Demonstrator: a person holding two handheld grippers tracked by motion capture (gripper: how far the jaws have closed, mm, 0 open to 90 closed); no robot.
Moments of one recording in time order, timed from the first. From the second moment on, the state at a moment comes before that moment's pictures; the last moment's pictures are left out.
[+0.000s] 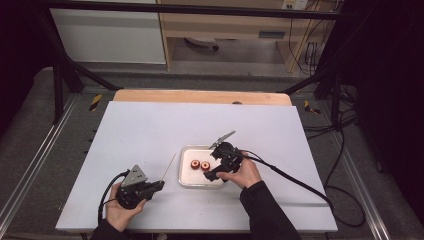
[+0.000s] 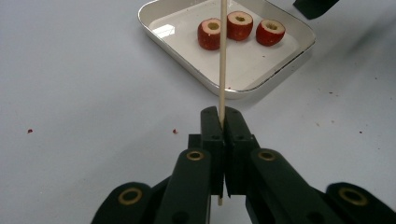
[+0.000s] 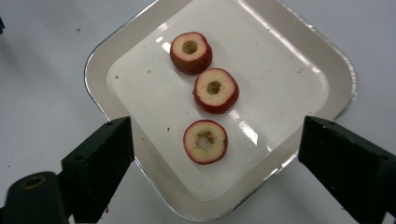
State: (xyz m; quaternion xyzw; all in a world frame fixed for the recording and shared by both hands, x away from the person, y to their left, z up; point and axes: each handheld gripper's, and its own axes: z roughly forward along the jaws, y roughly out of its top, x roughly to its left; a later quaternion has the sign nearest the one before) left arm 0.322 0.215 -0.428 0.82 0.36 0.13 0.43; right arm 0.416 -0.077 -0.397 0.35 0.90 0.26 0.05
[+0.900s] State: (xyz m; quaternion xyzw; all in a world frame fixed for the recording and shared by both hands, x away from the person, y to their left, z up) left arm 0.322 0.212 -0.428 0.83 0.35 0.12 0.42; right arm 0.428 -0.066 -0.416 0.33 0.92 0.20 0.02
